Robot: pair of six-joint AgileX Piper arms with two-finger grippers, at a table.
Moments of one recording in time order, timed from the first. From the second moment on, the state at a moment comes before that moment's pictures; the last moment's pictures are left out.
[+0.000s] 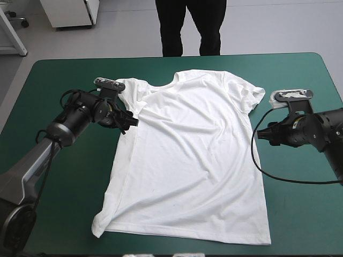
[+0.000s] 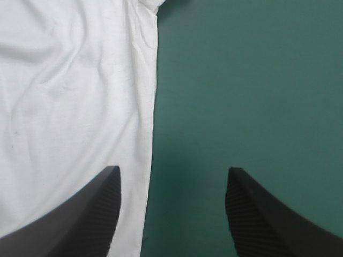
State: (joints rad) left arm -0.36 1.61 -1.34 0.17 0.84 -0.13; right arm 0.17 1.21 -1.16 -0.07 1.00 0.09
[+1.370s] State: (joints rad) left arm -0.28 1.95 -1.49 -0.02 0.84 -0.03; right arm 0.17 1.58 -1.27 -0.02 0.87 0.07
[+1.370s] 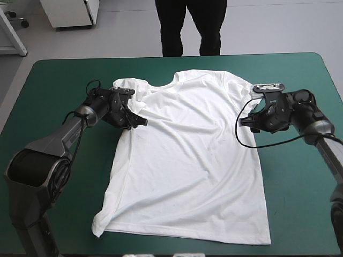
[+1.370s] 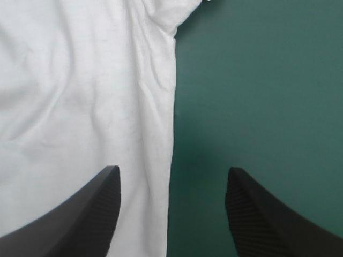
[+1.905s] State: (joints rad) left arm -0.28 1.95 -1.49 -0.02 0.84 -0.03; right arm 0.17 1.91 -1.45 -0.01 0.88 0.06
